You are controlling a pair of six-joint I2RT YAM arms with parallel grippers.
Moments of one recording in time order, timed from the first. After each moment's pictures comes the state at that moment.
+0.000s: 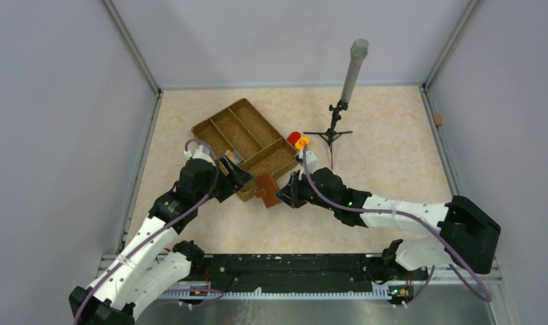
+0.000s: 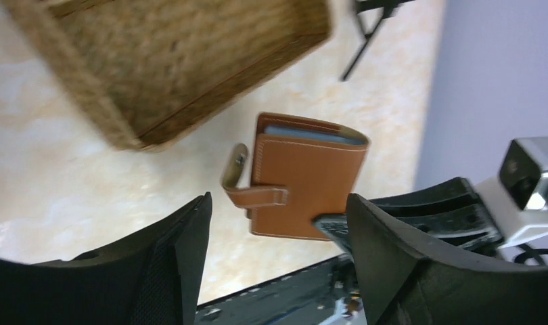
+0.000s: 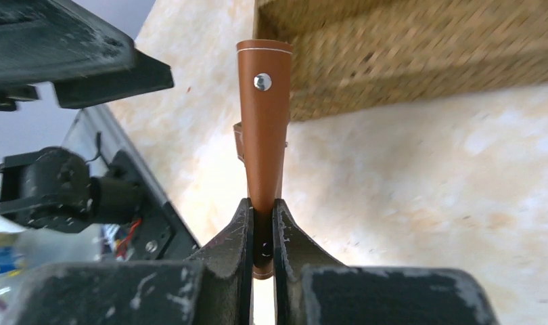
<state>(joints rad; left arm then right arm) -0.48 0.73 0.63 -0.49 0.08 -0.99 0.99 1.32 0.59 0.35 -0.06 0.67</state>
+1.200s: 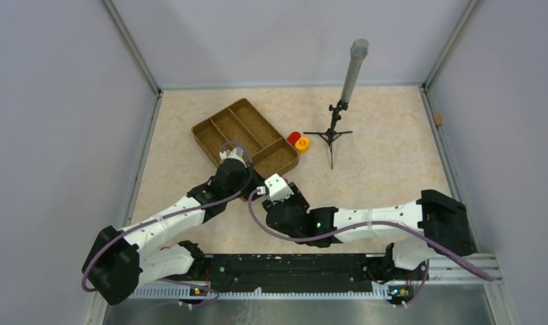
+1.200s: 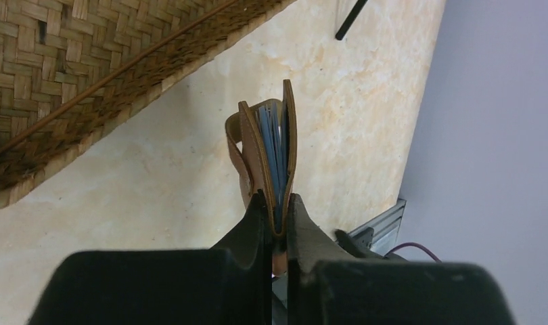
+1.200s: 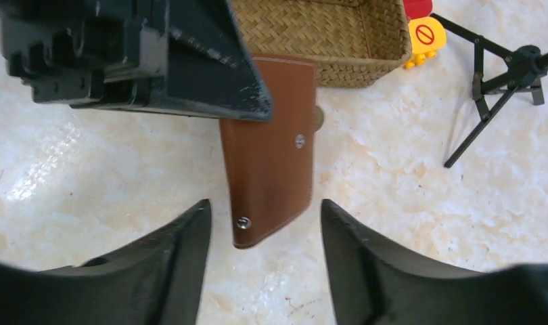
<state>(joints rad) -0.67 1.08 0.61 -0.12 0.08 -1.15 1.41 1.51 0.93 -0.15 0.86 0.31</state>
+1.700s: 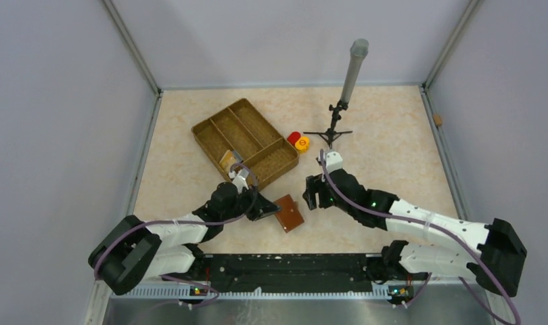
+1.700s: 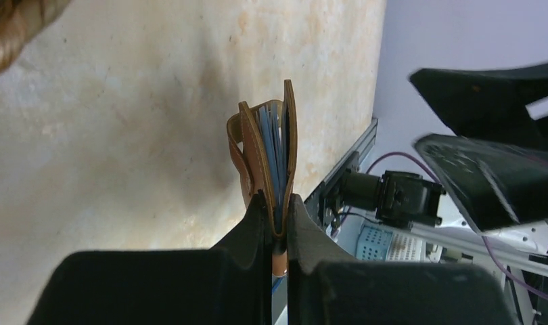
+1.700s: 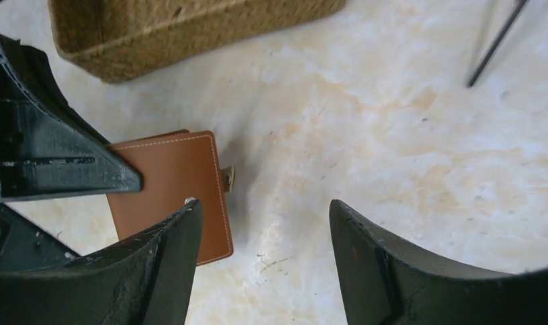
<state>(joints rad) -0.67 1.18 0.22 0.54 0.36 -1.18 1.01 1.03 0.68 -0.25 0.36 0.45</state>
